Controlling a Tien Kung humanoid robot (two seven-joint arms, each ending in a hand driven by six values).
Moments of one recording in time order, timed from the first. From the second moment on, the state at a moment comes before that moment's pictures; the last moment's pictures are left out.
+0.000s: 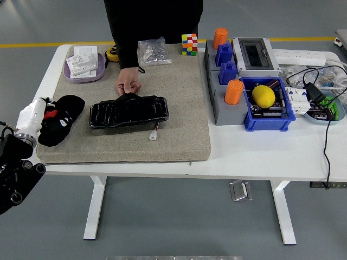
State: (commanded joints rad) left arm -0.43 0.31 -1.10 -0.85 1.81 0.38 0.13; right arm 0.08 -0.30 0.57 0.18 -0.52 0.11 -0.21
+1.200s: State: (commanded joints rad) left arm -0.42 0.27 -0.98 -1.08 1.91 0.36 0.26; right arm 0.08 -0.31 0.62 0.18 -0.57 0.11 -0.22
